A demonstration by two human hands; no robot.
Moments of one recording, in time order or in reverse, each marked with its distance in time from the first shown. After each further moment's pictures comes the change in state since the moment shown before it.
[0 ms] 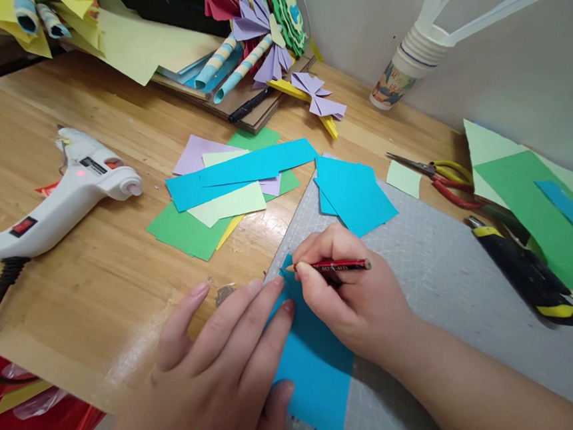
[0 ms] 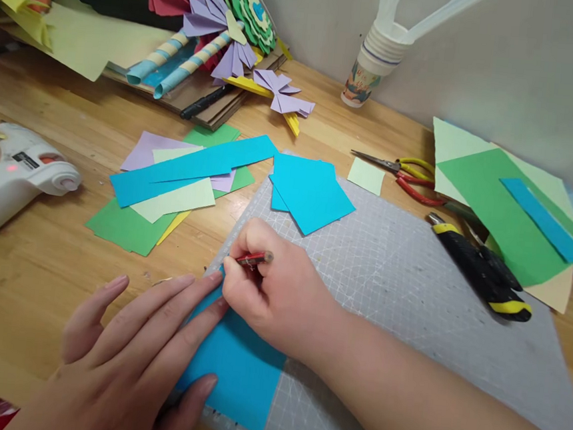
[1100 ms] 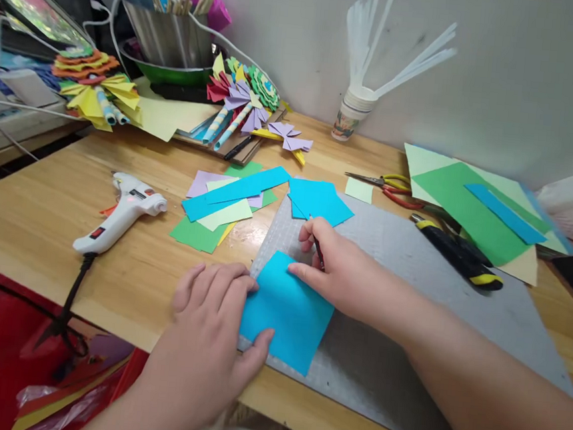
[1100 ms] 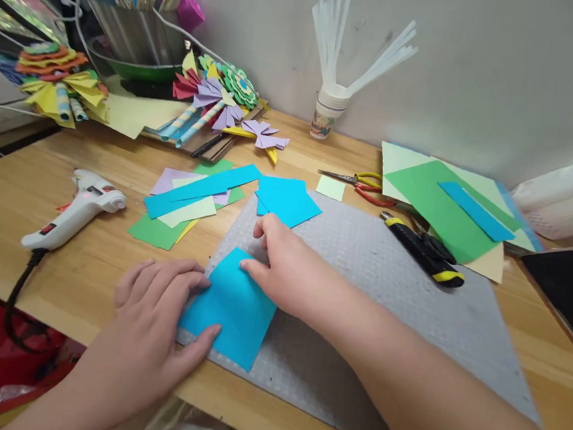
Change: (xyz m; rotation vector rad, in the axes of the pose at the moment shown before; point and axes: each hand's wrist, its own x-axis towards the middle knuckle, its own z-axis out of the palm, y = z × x) left_hand 0.005 0.005 -0.016 0.069 -0.119 -0.076; right_hand -0.015 -0.026 -0.033 -0.291 -0.106 0.312
